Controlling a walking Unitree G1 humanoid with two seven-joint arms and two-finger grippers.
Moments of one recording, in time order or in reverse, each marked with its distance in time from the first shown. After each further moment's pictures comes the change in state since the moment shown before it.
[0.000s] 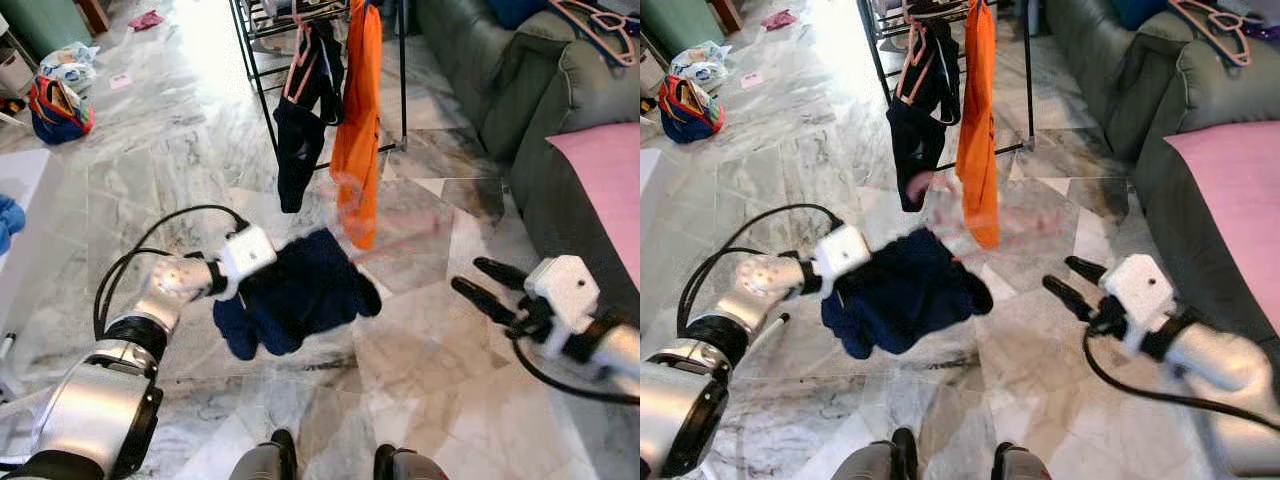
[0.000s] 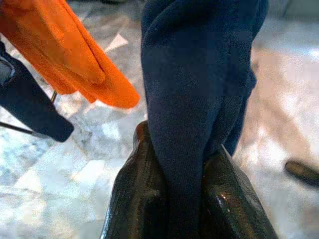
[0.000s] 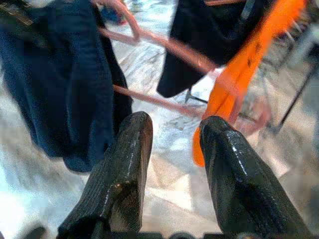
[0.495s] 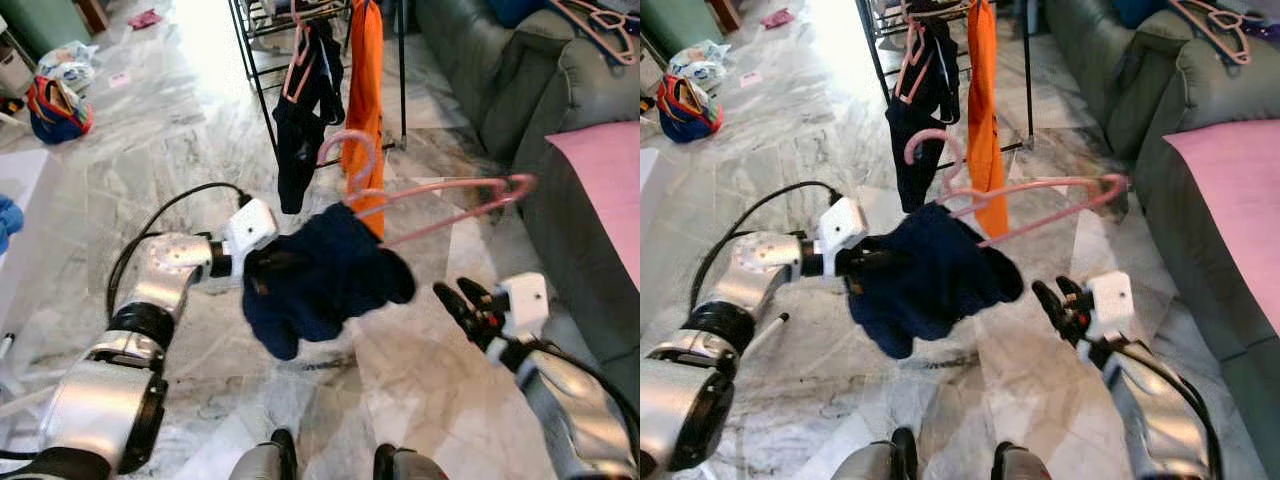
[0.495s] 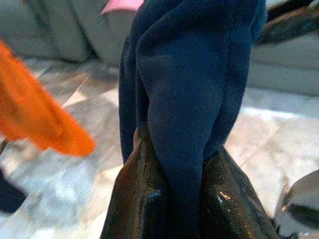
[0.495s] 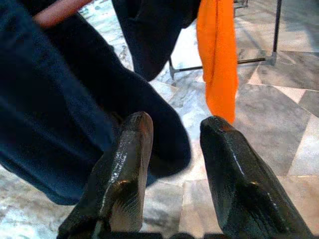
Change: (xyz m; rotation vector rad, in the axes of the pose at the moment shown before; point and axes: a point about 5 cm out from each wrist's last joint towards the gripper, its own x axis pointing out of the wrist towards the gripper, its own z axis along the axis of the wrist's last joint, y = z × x) left arm 0.004 0.002 0.039 -0.053 -0.232 -0.205; right arm 0.038 0.016 -0.048 0.346 0.023 -0.208
